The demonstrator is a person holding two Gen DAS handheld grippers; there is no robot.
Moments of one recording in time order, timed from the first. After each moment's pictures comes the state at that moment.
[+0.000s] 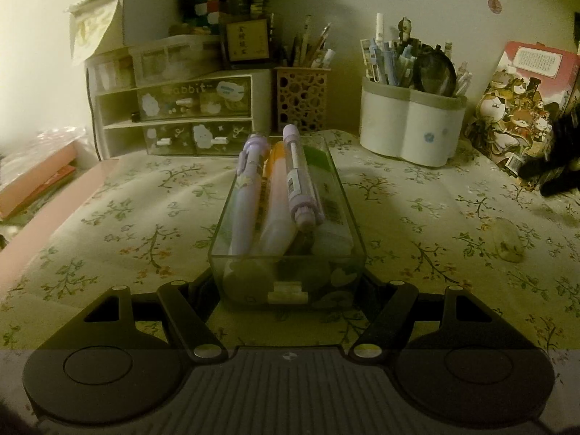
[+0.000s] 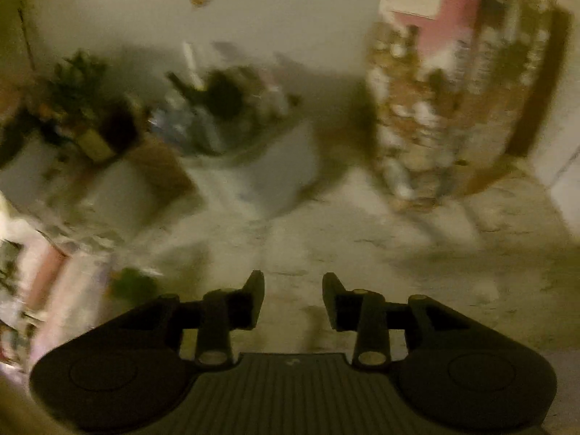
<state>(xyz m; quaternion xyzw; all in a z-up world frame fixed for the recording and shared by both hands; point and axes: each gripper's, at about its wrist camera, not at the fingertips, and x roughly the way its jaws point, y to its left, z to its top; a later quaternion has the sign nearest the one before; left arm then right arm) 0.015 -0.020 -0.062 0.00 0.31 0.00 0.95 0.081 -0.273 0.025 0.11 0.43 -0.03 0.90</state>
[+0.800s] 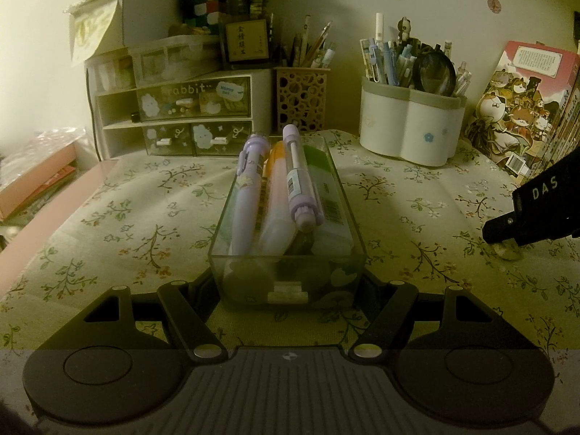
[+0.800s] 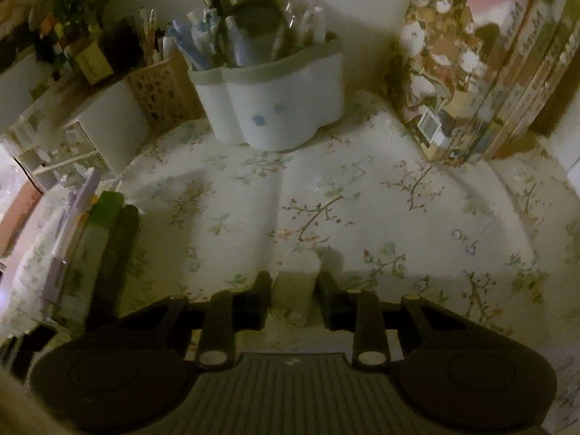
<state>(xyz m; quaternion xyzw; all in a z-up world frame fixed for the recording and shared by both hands) 0.015 -0.020 -0.062 0.00 0.31 0.00 0.95 0.088 -0.234 -0.011 0.06 0.47 -0.03 0.88</state>
